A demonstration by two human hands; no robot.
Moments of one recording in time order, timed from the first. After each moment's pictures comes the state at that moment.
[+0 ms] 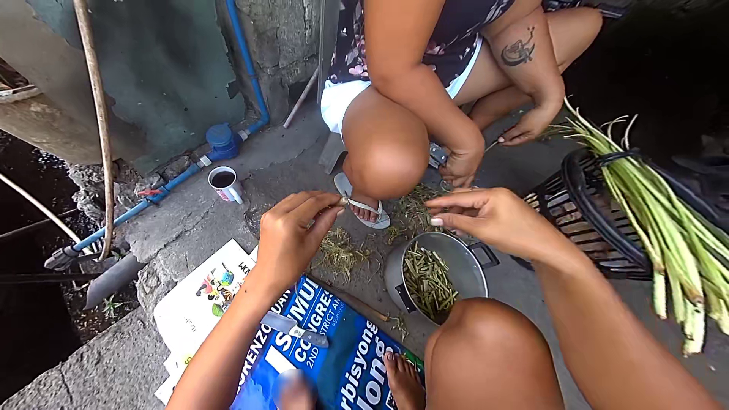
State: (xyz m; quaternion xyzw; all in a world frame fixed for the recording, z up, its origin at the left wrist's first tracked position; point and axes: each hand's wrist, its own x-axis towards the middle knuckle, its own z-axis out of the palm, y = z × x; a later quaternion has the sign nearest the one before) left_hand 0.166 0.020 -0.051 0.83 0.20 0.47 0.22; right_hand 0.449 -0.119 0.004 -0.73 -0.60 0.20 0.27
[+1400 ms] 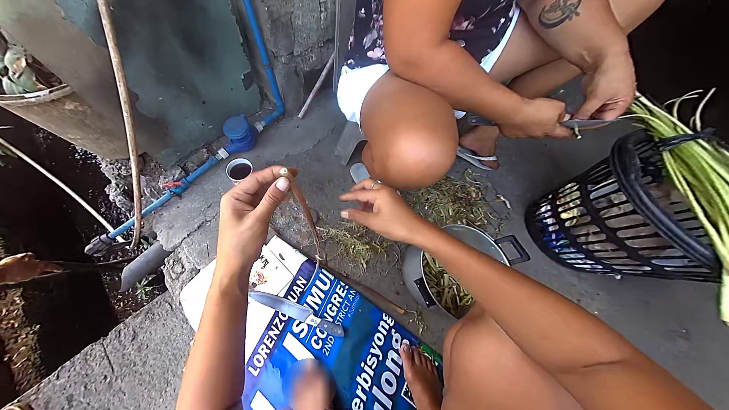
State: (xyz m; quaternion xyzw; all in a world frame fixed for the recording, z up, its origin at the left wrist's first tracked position) left_hand 0.113 0.050 -0.050 0.64 0.23 0.49 0.54; right_hand 0.355 -0.024 -0.064 -0.65 -0.65 0.29 0.28
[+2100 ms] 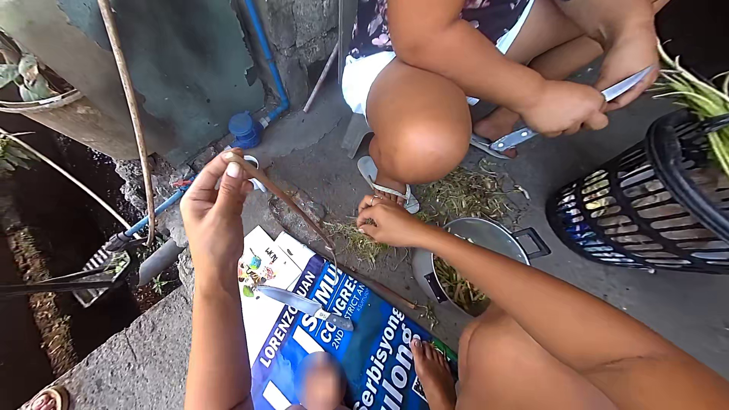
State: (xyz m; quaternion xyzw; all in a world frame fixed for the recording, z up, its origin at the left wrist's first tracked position) left_hand 0.093 0.055 -0.038 0.58 0.26 0.58 0.51; right_hand 0.367 -0.021 -0.103 -0.65 -0.69 0.31 0.10
